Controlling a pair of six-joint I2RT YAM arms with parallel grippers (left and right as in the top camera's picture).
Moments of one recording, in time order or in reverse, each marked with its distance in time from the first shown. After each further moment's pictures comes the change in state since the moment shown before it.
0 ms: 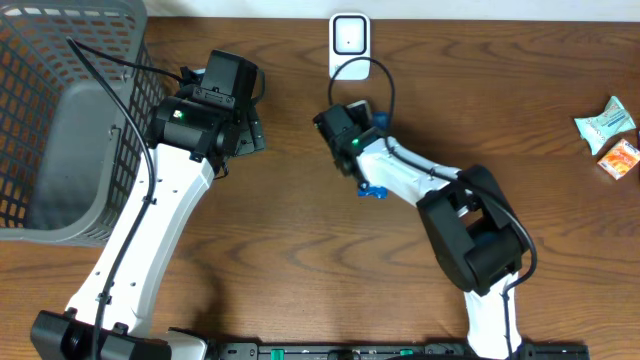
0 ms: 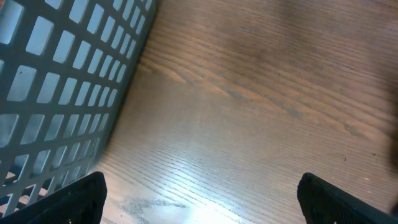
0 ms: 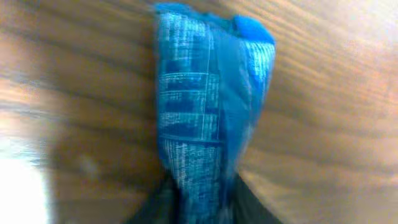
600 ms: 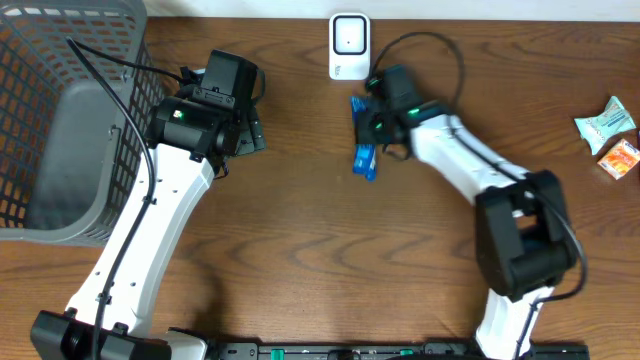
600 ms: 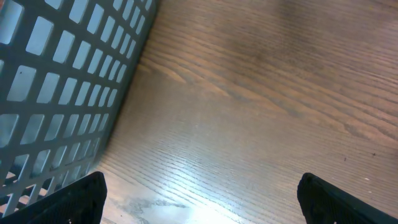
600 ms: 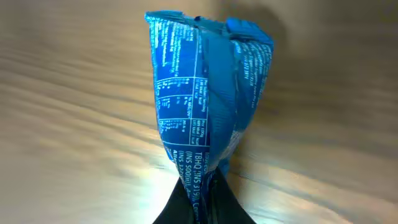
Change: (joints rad) left arm 0.000 0.000 0.000 0.000 0.000 0.000; right arm -0.235 -0.137 0.004 0.096 -0.775 0.092
